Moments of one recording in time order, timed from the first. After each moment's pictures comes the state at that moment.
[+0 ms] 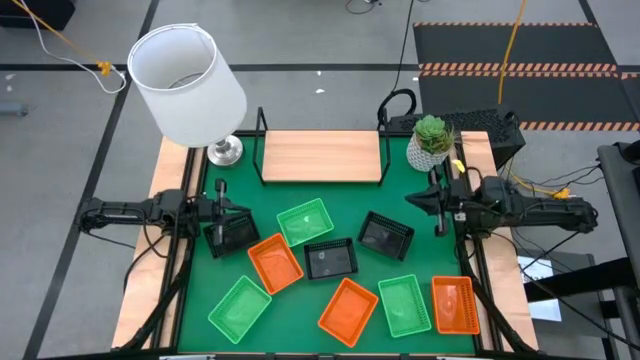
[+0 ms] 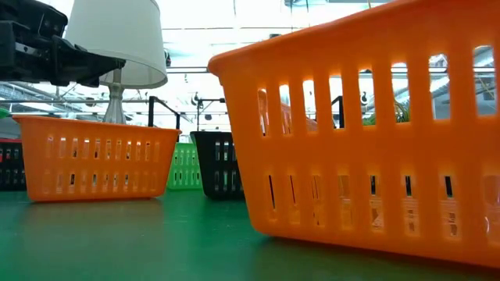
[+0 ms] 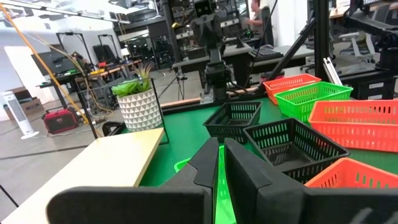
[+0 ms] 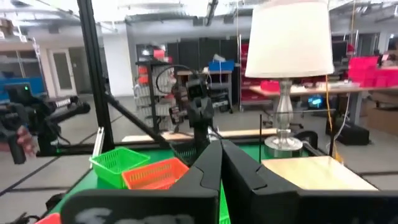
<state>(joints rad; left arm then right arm) -0.03 0.02 0.01 0.05 -0.03 0.21 -0.04 0.28 0.27 0.11 -0.03 0.07</state>
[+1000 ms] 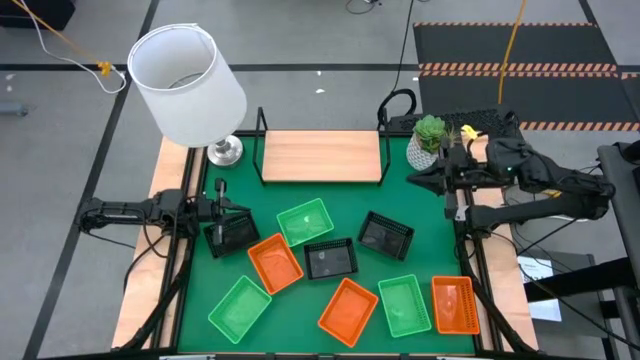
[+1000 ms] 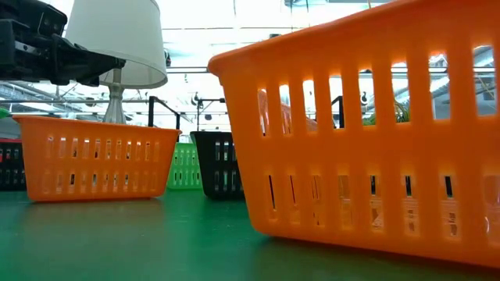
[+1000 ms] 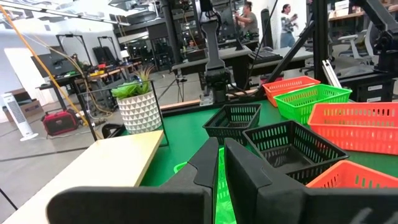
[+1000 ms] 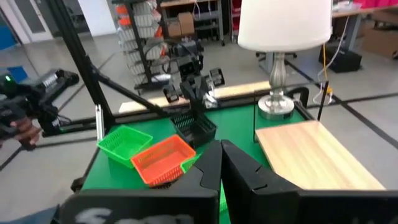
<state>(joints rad) -0.03 0.02 0.01 0.06 -0.03 0.21 -0.04 0.72 1.04 -0.55 0.00 0.15</state>
